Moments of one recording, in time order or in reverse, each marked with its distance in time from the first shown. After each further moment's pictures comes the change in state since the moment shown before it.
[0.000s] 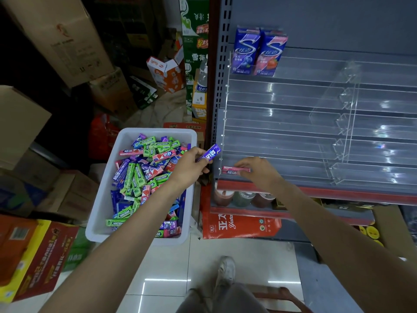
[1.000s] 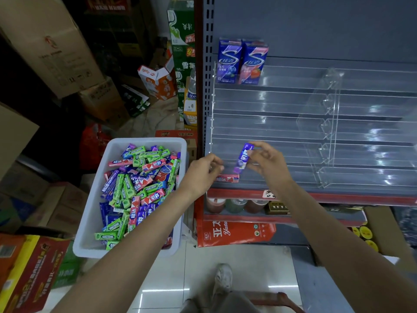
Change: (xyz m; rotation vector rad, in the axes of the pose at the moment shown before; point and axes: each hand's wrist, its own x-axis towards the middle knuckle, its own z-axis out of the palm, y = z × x) left_hand 0.009 0.016 0.037 0.330 -0.052 0.257; right_hand -0.019 -0.001 -0.037 1.114 0.360 0.129
